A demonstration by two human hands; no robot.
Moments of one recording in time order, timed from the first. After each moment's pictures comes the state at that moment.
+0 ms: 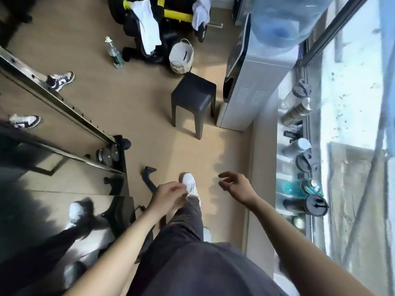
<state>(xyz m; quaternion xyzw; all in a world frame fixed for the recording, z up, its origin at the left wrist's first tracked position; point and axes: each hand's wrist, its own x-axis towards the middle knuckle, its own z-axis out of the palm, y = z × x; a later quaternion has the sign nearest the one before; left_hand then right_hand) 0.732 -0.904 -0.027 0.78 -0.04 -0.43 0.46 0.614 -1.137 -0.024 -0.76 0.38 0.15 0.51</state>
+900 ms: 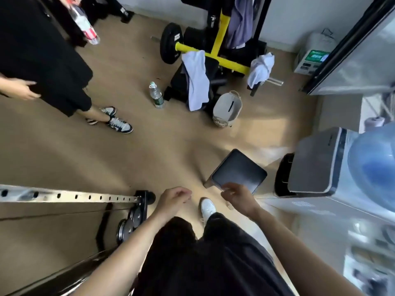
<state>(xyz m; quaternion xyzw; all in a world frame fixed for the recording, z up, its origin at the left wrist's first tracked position) 1.252 -1.047 -0.042 0.80 0.04 -0.39 0.46 1.174 -1.290 -0.041 -0.79 0.27 0.23 0.50</state>
